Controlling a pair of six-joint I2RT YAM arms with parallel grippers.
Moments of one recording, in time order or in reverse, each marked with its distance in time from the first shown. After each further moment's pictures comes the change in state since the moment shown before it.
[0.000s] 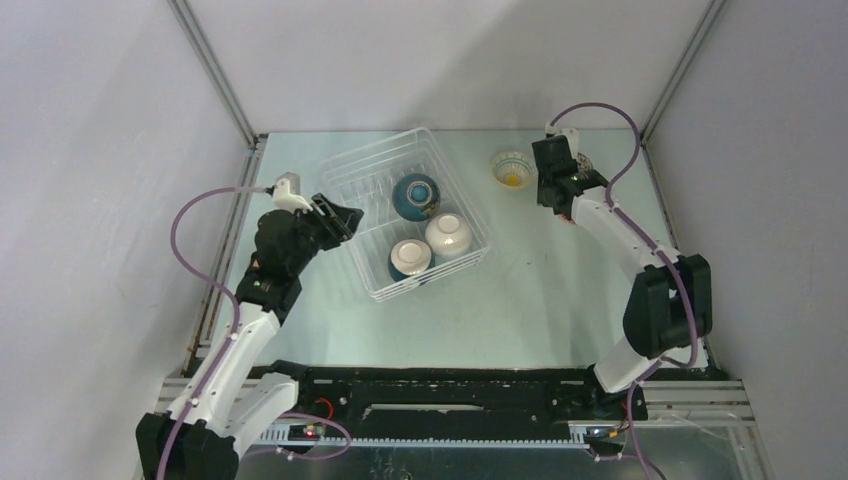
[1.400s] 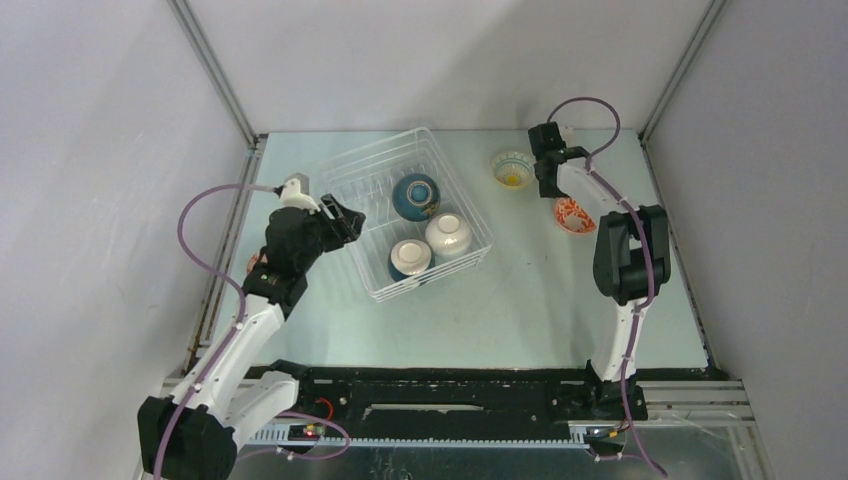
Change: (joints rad) left arm -0.040 0.073 0.005 -0.024 -0.077 0.068; right arm -0.111 0.401 0.277 -0.110 0.052 -0.040
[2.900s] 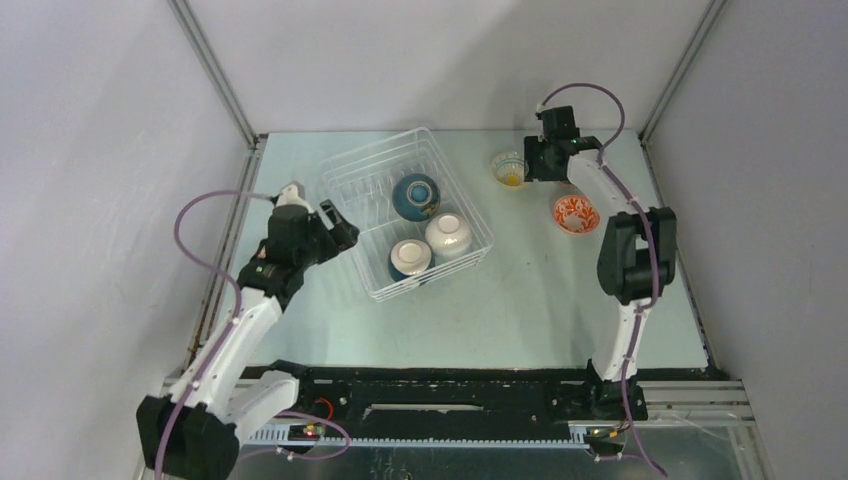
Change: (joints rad) left arm 0.023 -0.006 0.063 -0.319 -0.126 -0.053; right arm -0.046 0.036 0.119 0.064 -0.396 -0.111
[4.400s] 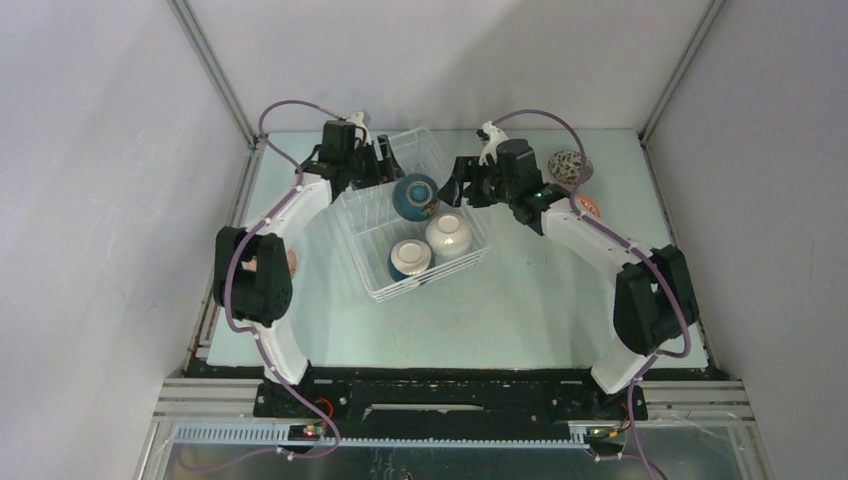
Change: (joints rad) left arm -0.036 0.888 0.712 0.094 0.295 0.219; right arm 0.320 -0.383 -0.455 0.503 -0.417 0.318
